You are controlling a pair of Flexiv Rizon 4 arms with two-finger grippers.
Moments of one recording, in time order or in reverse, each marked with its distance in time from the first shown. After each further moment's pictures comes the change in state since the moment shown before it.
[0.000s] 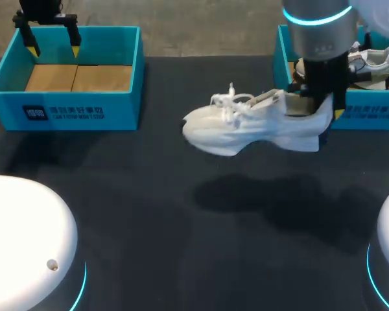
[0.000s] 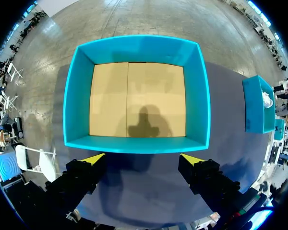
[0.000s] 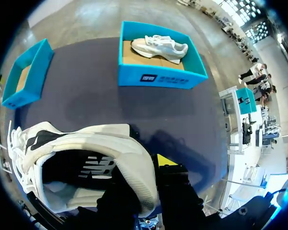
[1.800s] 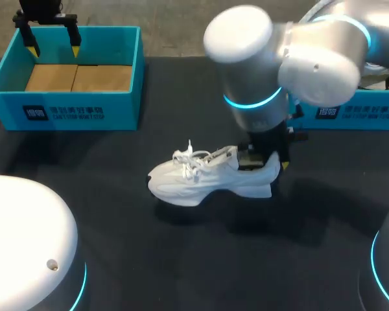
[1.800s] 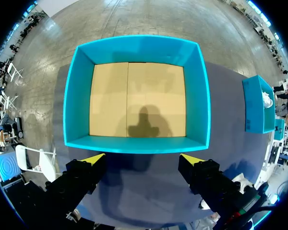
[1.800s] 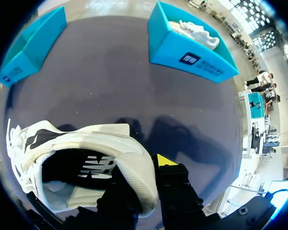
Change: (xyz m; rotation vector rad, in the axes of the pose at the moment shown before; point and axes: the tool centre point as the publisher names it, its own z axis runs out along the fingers) left arm 0.000 0.000 0.000 0.000 0.000 0.000; right arm 0.108 -0.042 0.103 0.021 -0.010 -0.083
